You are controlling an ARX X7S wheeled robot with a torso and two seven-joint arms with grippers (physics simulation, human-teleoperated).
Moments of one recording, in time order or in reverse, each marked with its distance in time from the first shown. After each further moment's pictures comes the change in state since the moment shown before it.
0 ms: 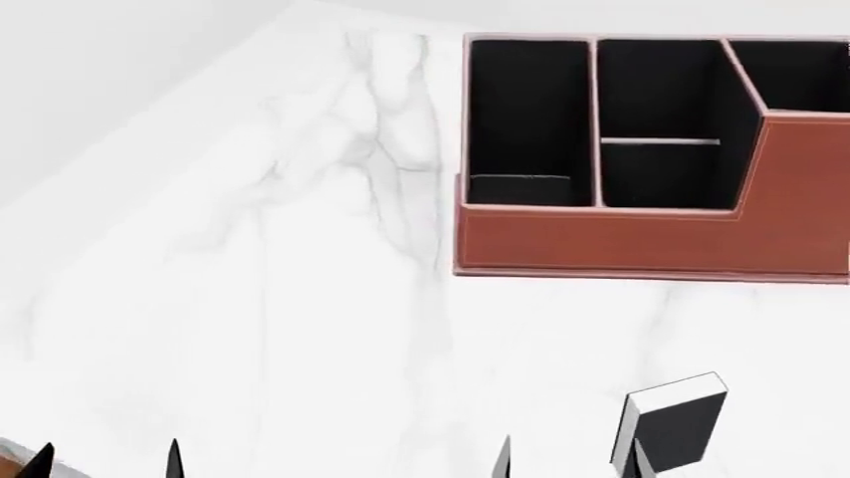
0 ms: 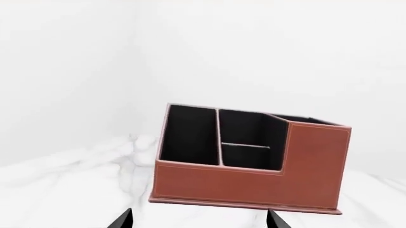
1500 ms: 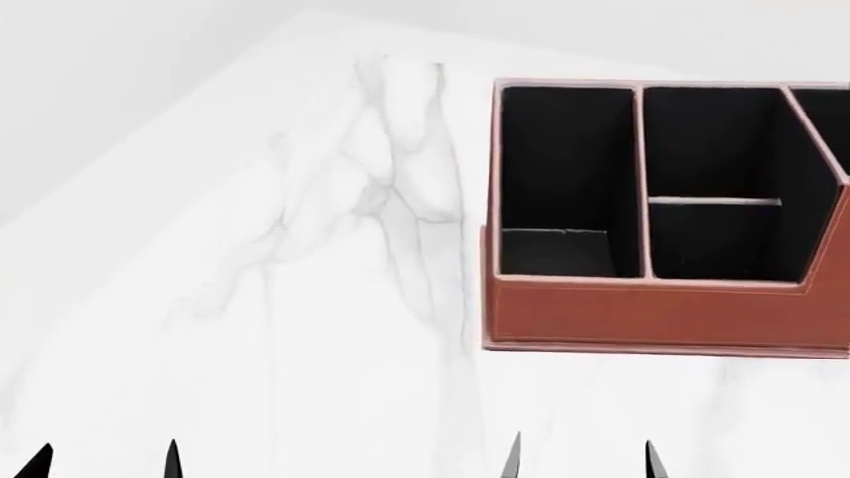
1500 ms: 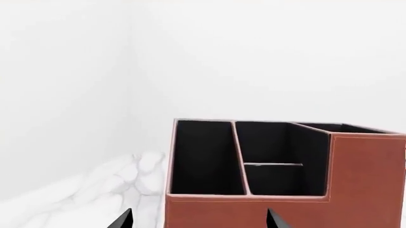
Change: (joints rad) left arm 0.004 -0.043 0.043 0.017 -0.046 0.002 -0.042; right arm -0.005 0.040 -0.031 0.005 0.084 -0.075 0.041
